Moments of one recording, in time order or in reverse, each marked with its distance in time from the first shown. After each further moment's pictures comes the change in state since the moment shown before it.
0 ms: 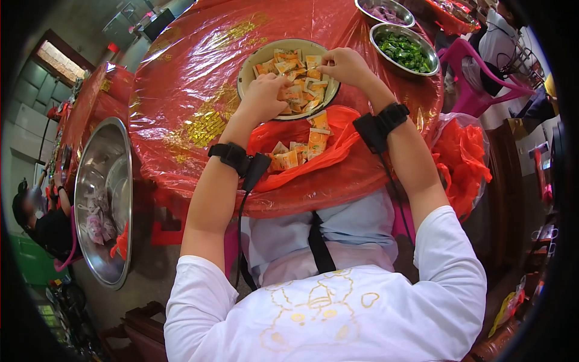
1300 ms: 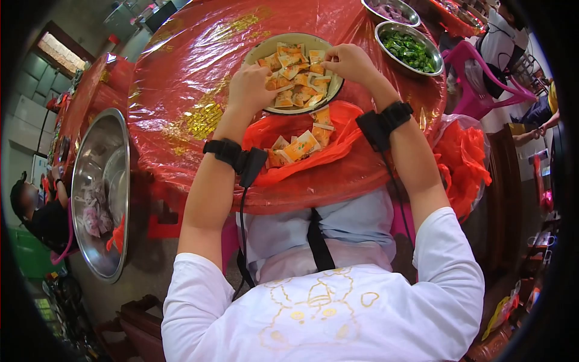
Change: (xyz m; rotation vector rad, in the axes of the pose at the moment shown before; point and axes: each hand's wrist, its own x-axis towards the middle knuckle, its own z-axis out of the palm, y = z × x) left_hand -0.008 -0.018 -0.002 0.216 0.344 -0.066; right_hand 0.000 -0.002 -0.002 0.001 -0.024 0.000
